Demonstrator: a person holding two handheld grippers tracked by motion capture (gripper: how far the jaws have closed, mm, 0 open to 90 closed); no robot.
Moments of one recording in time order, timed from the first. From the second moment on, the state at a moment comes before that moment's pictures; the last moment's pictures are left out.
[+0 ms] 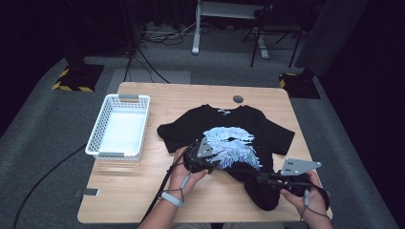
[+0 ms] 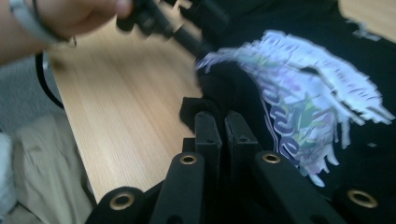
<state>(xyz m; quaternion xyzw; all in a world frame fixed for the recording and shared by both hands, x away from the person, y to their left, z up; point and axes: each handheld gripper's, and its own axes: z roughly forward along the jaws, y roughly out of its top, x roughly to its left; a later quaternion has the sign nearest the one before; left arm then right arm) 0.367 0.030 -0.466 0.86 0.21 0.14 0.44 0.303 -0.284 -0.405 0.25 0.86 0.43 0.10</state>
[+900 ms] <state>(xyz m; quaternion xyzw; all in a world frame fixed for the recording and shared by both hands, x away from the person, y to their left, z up) 0.325 0.052 -0.444 0.91 0.08 0.03 0.40 0.310 -0.310 -0.413 0.31 0.86 0.40 0.10</state>
